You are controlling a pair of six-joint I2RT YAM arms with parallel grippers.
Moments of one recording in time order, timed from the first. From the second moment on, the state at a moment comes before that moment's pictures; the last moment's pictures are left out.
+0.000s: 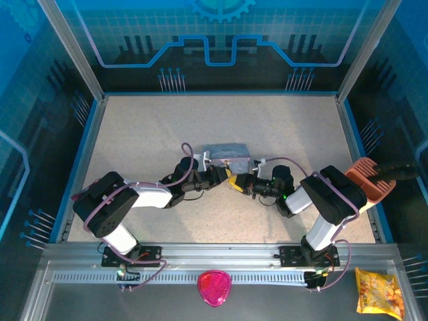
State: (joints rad) left arm -0.68 1.62 0.57 0.69 0.37 -1.14; right arm 0.45 1.70 0.29 1.20 -0.76 1.38
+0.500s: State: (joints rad) left arm -0.68 1.60 0.54 0.69 0.37 -1.13; right arm 0.43 1.62 0.30 1.02 -0.73 1.35
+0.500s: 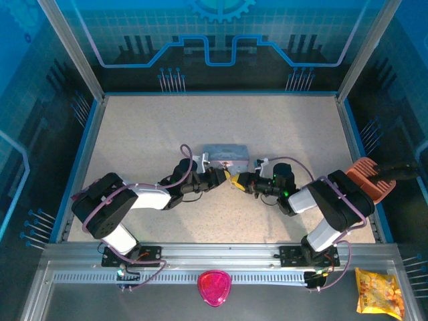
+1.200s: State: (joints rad) left arm -0.72 1.57 0.58 0.52 0.38 -1.05; right arm 0.44 1.27 0.41 0.44 -0.55 1.07
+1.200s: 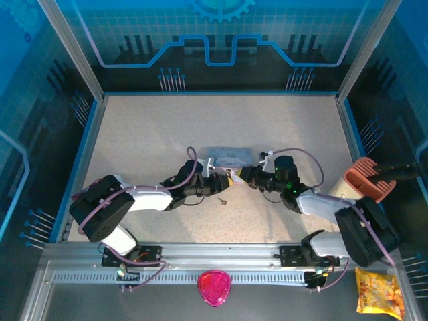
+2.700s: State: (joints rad) left arm -0.59 1.23 0.34 0.34 0.26 -0.97; right arm 0.91 1.55 0.81 -0.35 0.00 0.85
